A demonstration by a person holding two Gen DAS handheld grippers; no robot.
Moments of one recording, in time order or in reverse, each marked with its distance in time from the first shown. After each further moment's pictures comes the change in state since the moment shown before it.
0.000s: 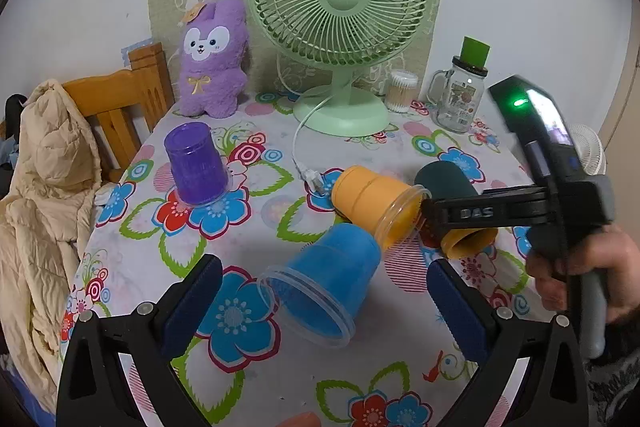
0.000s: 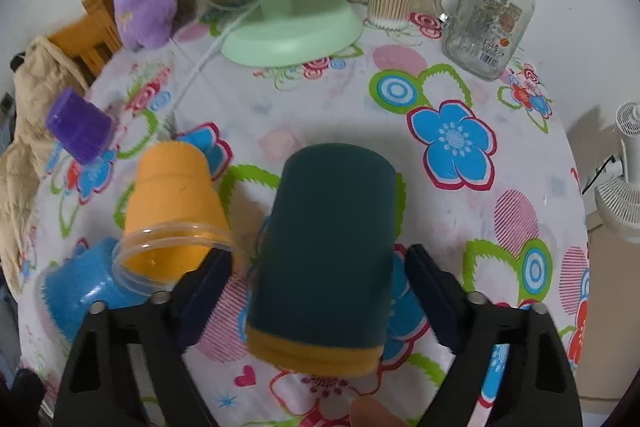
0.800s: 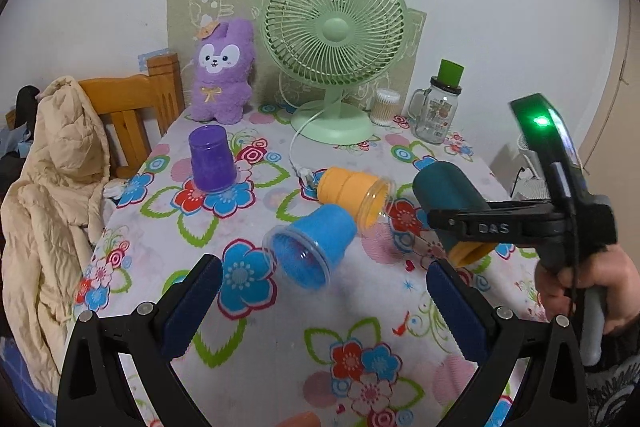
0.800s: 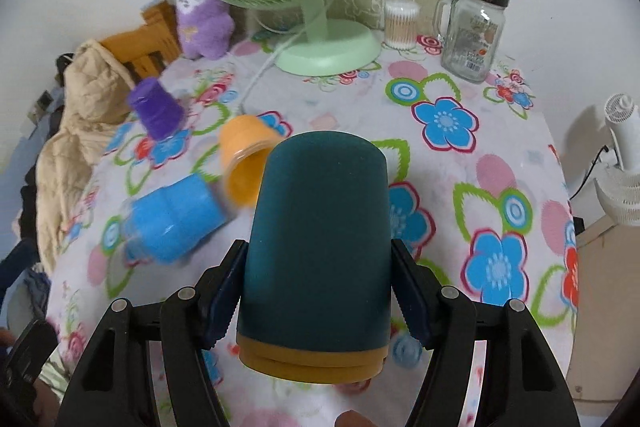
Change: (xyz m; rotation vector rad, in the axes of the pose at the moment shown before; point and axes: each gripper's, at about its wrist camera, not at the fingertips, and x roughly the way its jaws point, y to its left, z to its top) left arm -0.073 -0.003 -0.030 -0.032 -0.056 -0.033; right arm -0.093 0.013 -0.071 -0.028 -0.121 0.093
